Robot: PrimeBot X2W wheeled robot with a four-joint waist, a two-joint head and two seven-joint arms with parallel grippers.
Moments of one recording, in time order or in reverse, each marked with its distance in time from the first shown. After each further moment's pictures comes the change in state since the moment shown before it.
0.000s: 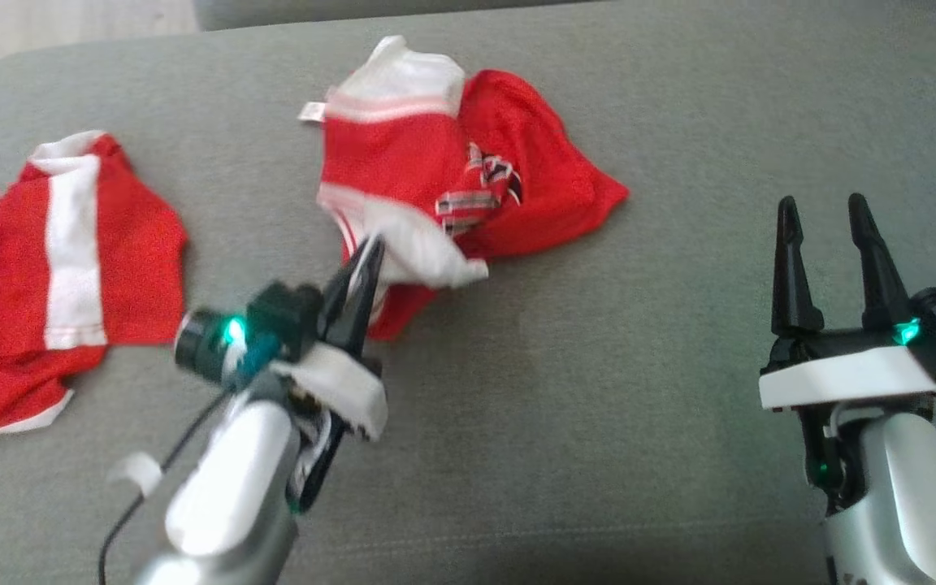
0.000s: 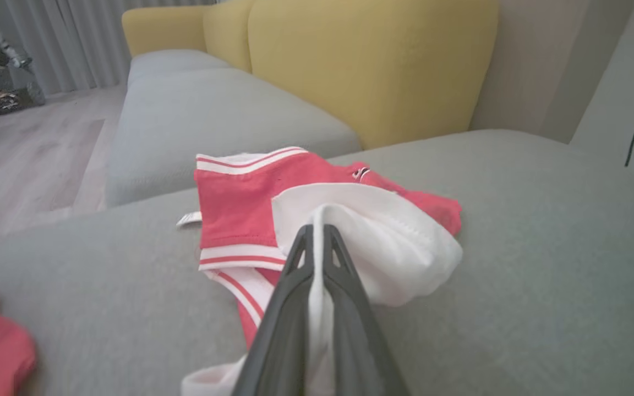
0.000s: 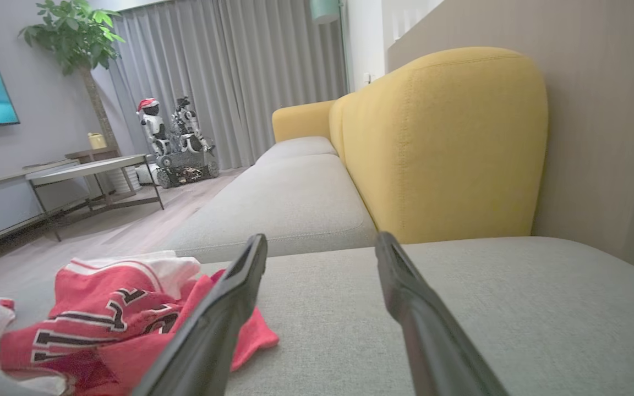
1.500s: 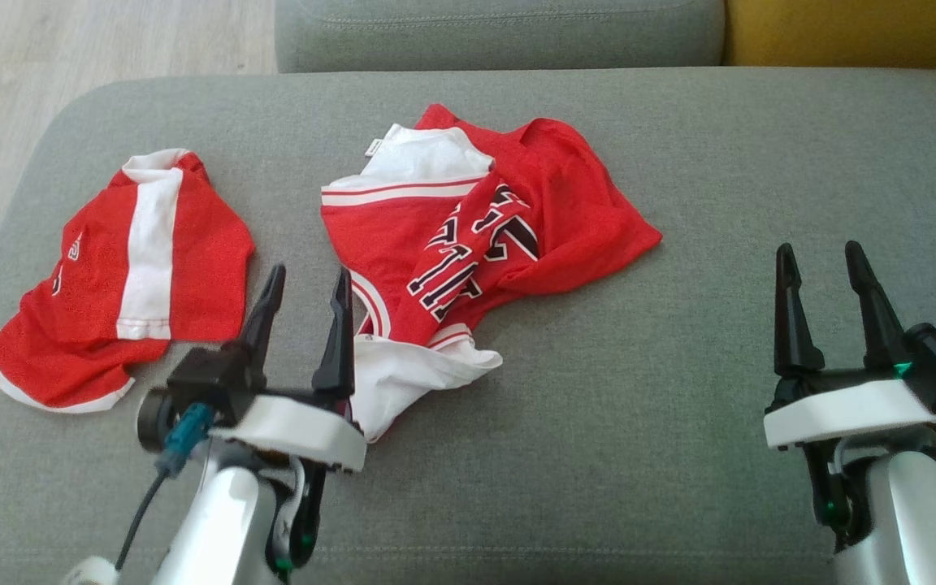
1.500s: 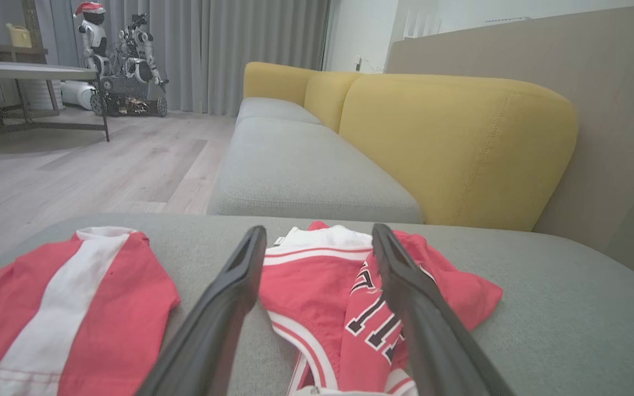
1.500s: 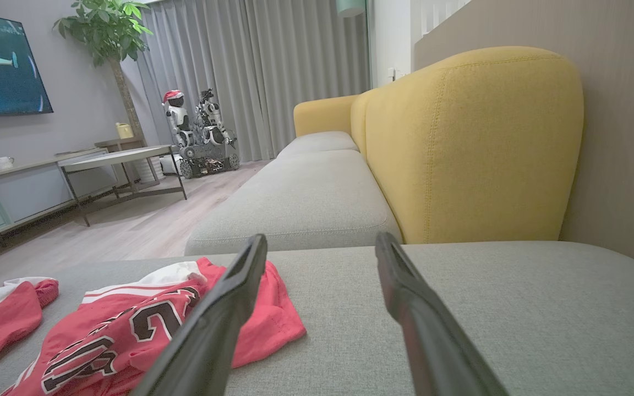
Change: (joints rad) left arm 0.232 -0.065 0.184 -0.259 -0.027 0.077 0.000; right arm 0.083 0.000 -0.018 -0.023 -0.016 0.000 0.052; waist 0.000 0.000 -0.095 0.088
